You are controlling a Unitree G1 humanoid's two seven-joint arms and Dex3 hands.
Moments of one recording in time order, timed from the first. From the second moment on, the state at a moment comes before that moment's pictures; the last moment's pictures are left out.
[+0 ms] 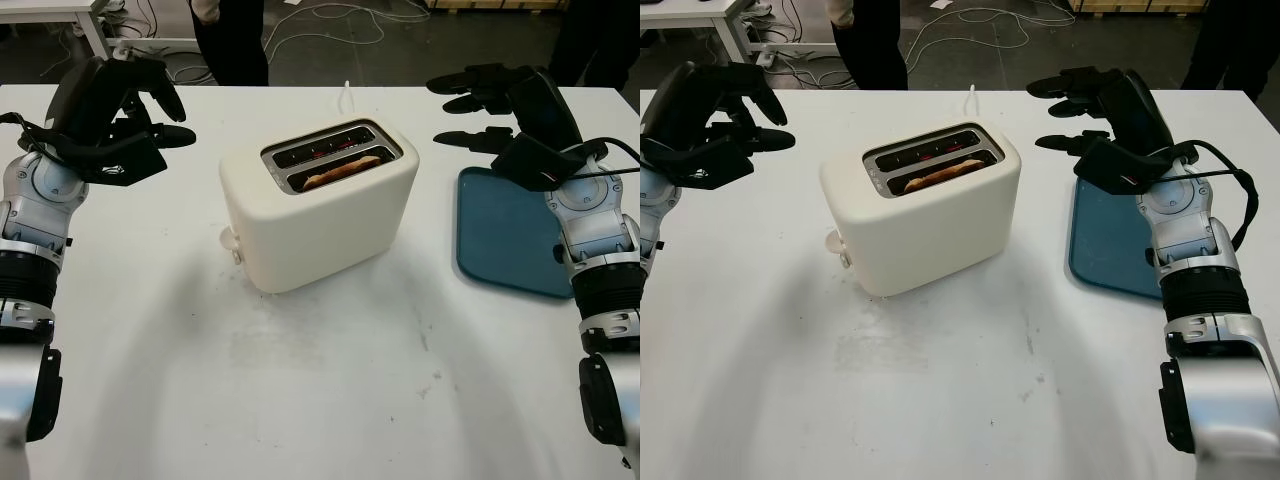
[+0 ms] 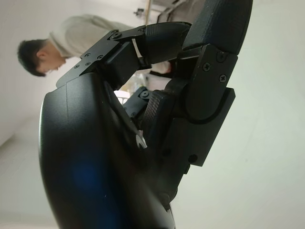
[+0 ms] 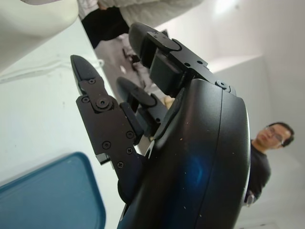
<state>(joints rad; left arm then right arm) -0.79 0.66 -0.03 0.66 0.35 -0.45 -0.06 -0.78 -0.55 0.02 0.65 -0.24 -0.41 0.16</state>
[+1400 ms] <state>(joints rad) -0.67 0.64 0.02 0.46 0.27 -0.29 -0.11 -0.71 -0.54 -0.01 0.55 -0.23 -0.40 0.14</state>
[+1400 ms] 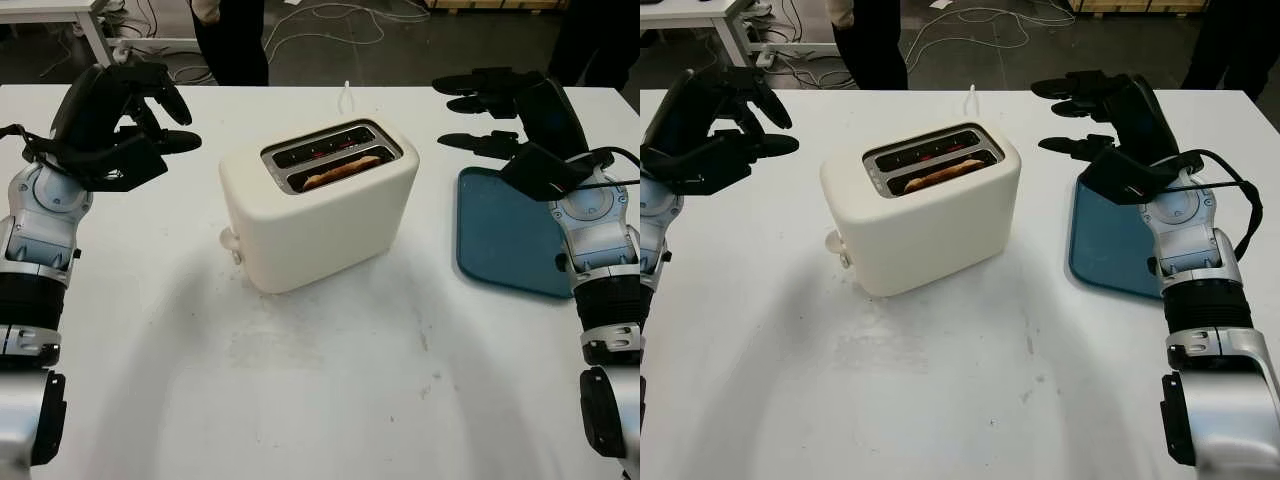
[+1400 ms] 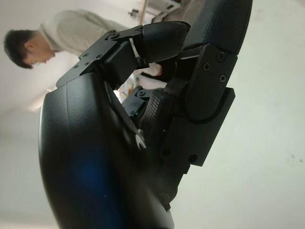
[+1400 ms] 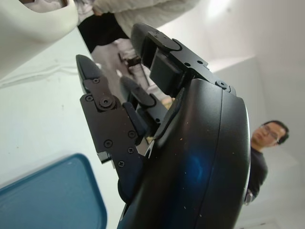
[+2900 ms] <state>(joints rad) -0.67 0.64 0.04 0.47 0.27 -0.30 -0.15 -0.67 -0.52 -0.02 0.43 -0.22 -0.27 0.14</state>
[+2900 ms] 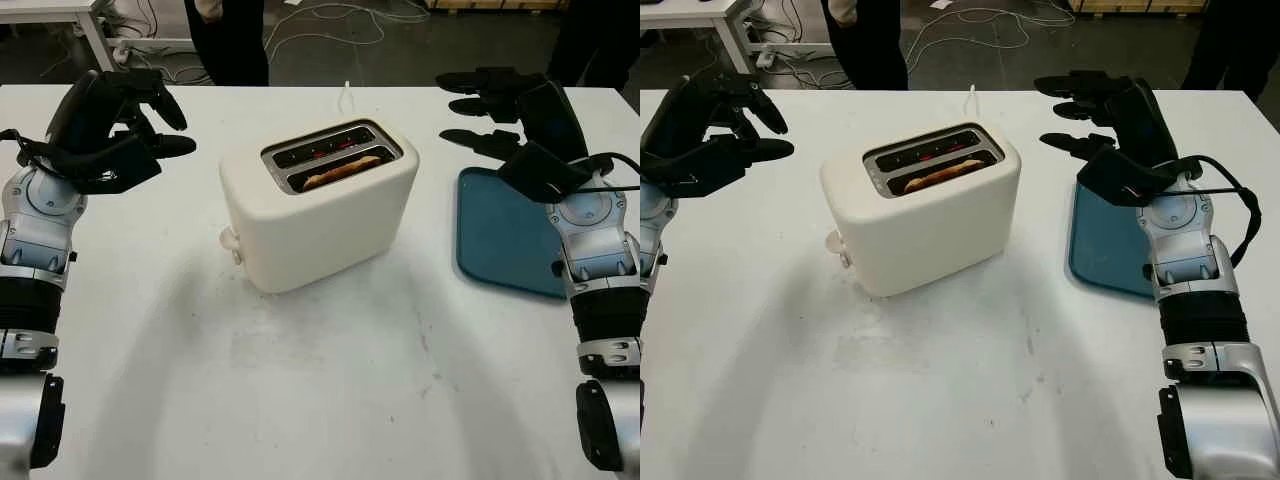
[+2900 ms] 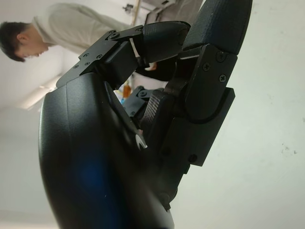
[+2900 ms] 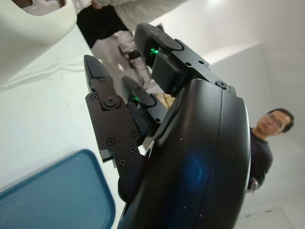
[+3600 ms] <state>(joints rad) -0.67 0.64 0.04 0.47 0.27 -0.30 -0.15 -0.66 -0.53 -0.02 0.41 -0.22 -0.26 0.15</state>
